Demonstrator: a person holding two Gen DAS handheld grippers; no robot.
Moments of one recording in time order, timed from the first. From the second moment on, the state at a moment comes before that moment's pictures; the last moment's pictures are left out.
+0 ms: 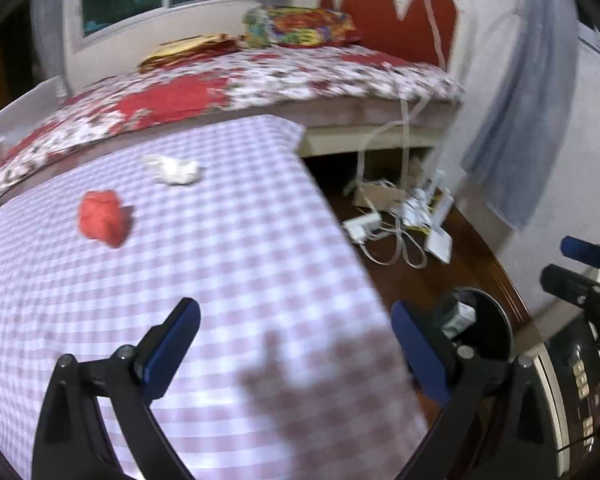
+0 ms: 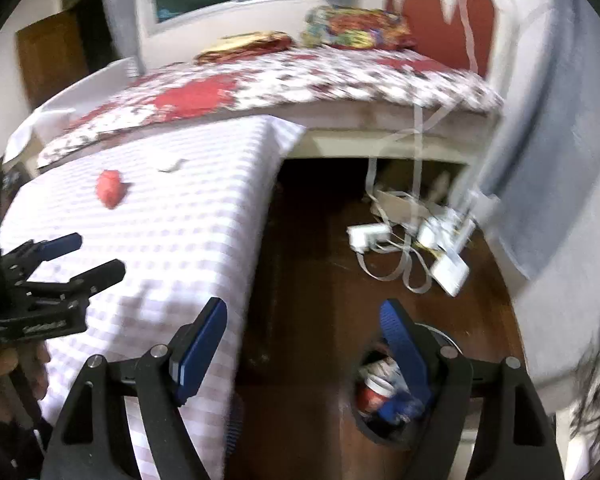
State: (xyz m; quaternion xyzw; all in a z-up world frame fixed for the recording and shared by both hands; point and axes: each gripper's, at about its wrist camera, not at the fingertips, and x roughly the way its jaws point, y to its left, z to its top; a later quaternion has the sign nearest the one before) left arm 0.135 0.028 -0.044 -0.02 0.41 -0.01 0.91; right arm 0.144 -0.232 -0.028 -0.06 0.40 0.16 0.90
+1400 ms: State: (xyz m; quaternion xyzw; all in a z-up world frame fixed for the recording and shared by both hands) left arm 0.300 0.255 -0.136 -0.06 0.45 0.17 0.87; right arm 0.389 0.120 -0.119 -0.22 0.44 0.35 0.79
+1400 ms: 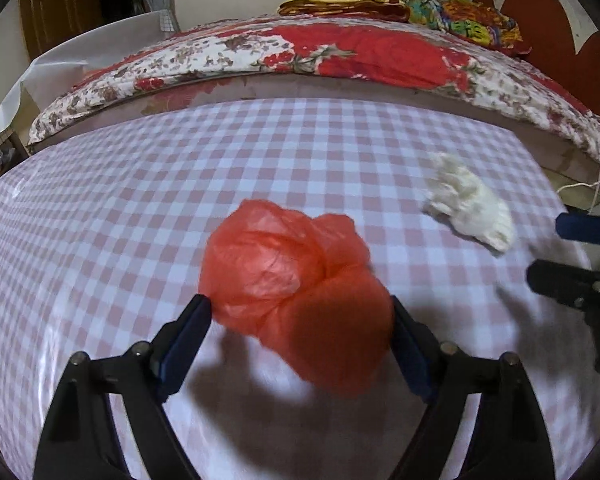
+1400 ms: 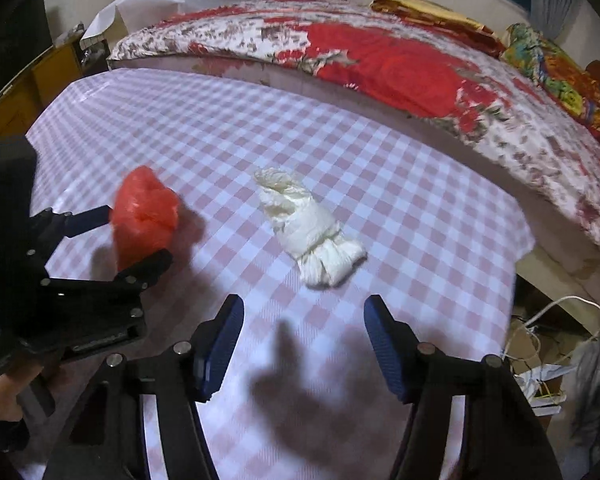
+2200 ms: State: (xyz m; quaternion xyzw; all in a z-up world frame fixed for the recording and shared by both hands) left arm 0.295 0.258 -0.111 -0.09 0.40 0.12 0.90; right arm 0.395 0.113 -0.112 -0.18 0.42 0.34 0.82
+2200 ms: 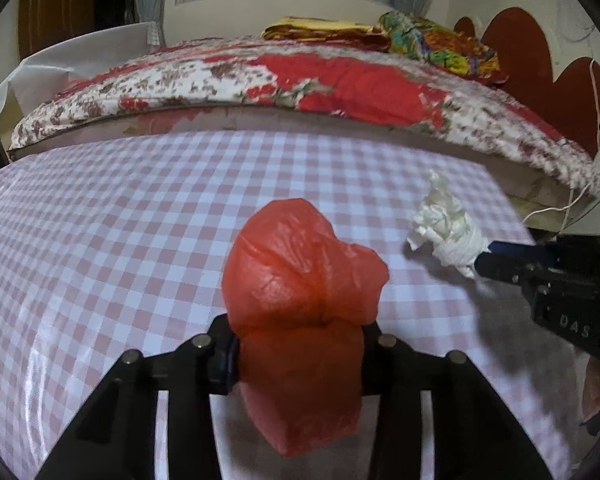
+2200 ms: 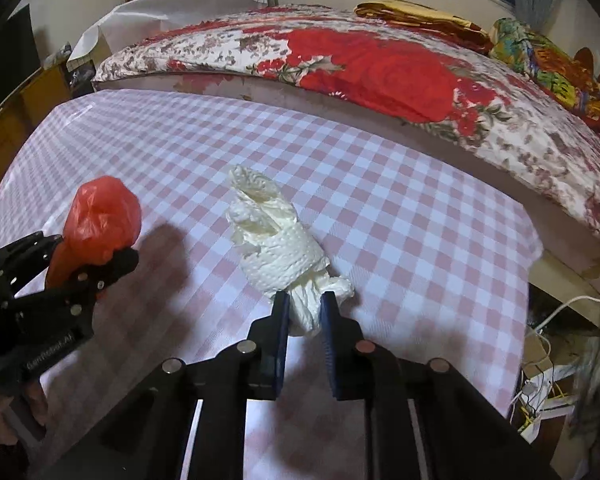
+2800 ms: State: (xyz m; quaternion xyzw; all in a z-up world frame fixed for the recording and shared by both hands) left arm 0.216 0.200 -0.064 -0.10 0.38 0.07 0.92; right arm 0.291 -0.024 -0.047 -0.11 0.40 0.30 0.86
